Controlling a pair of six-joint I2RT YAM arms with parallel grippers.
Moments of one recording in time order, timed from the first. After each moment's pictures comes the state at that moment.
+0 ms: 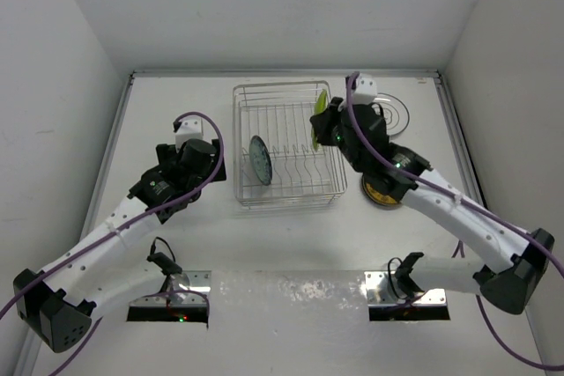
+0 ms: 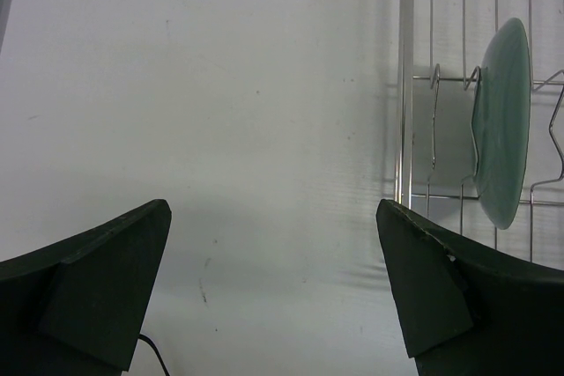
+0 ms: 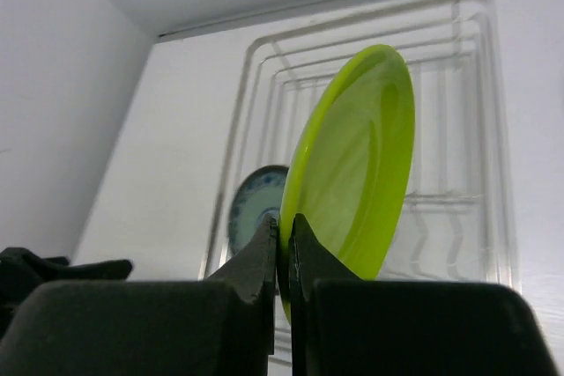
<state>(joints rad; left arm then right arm) -0.59 0.93 0.86 -0.67 -0.64 -0.45 0.78 1.19 1.07 -0.16 0.40 0.61</state>
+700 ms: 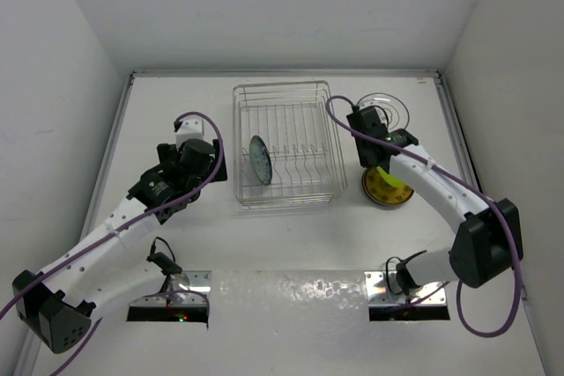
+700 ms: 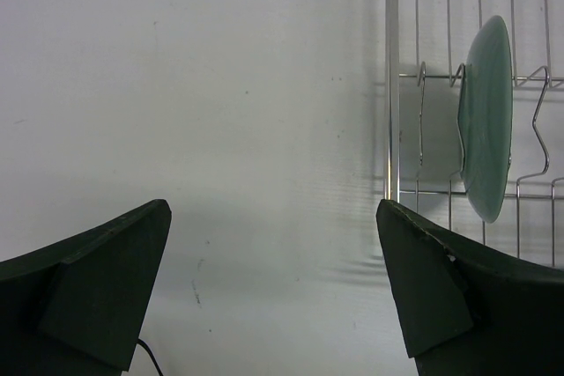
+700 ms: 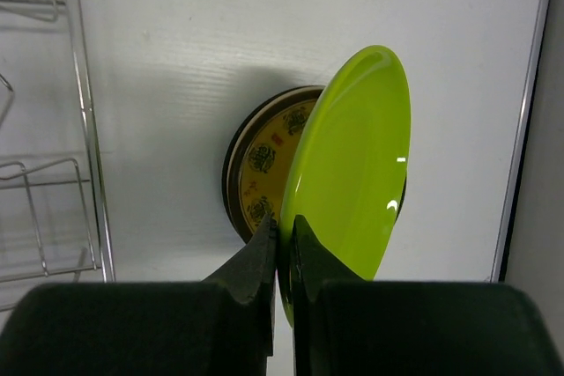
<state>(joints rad) -0.59 0.93 0.86 -0.66 -0.62 -0.44 0.44 1.38 1.06 -0.67 0.49 0.16</state>
